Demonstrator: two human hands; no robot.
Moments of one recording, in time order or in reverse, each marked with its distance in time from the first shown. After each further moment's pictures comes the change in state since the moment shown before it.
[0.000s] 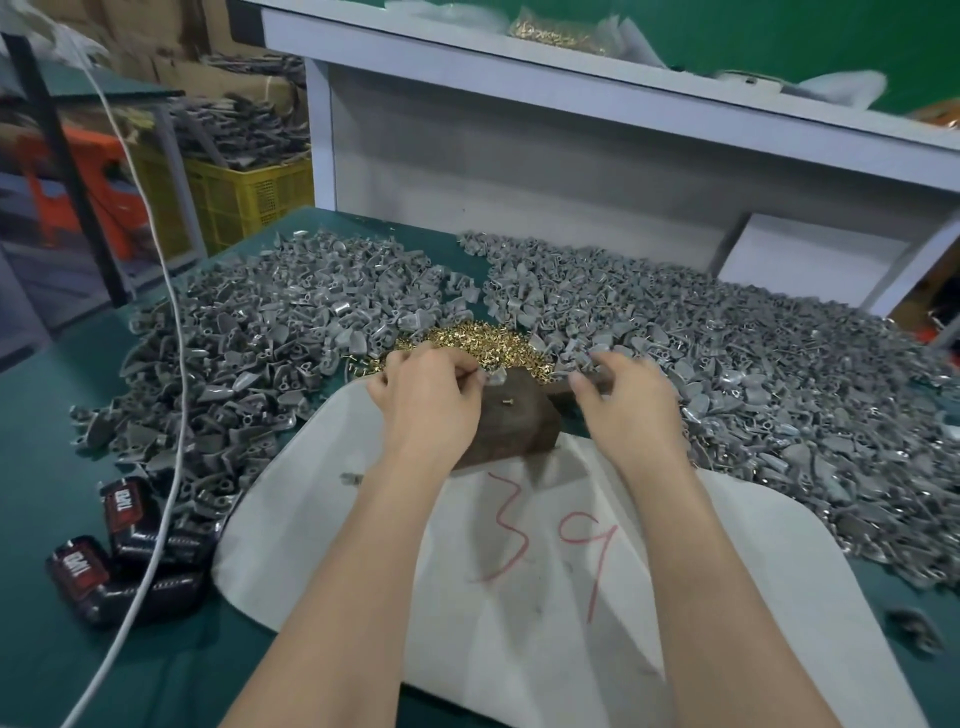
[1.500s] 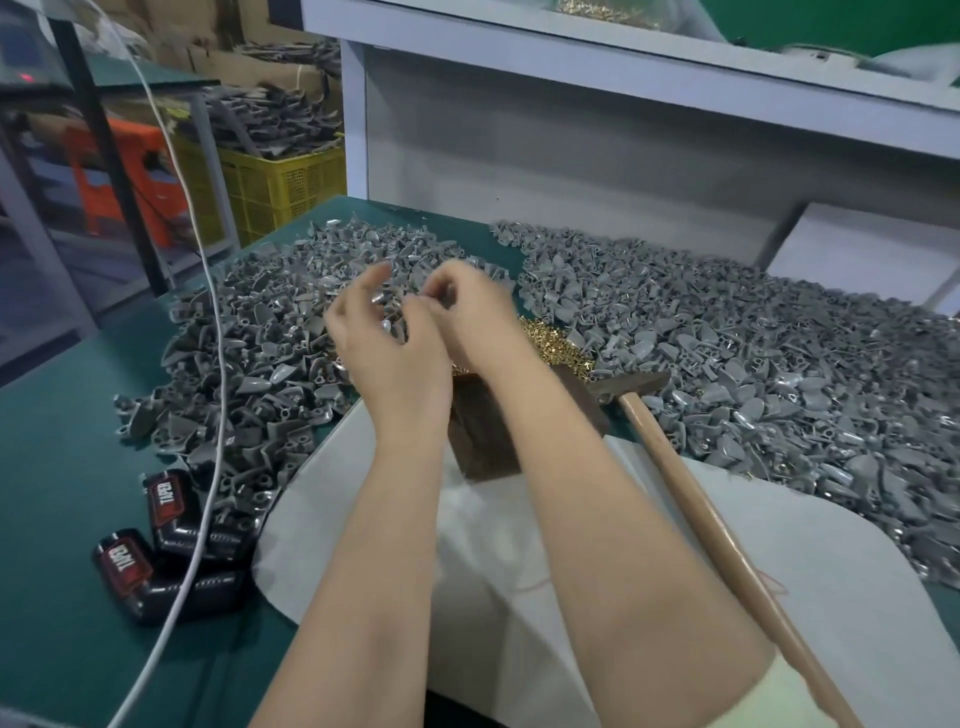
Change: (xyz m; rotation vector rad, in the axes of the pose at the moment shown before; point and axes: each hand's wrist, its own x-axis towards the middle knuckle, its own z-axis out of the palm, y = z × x) left_hand 0.014 -0.008 -0.034 -0.786 0.468 -0.204; right_hand 0.033 -0.145 0.063 0.391 -0.296 -0.327
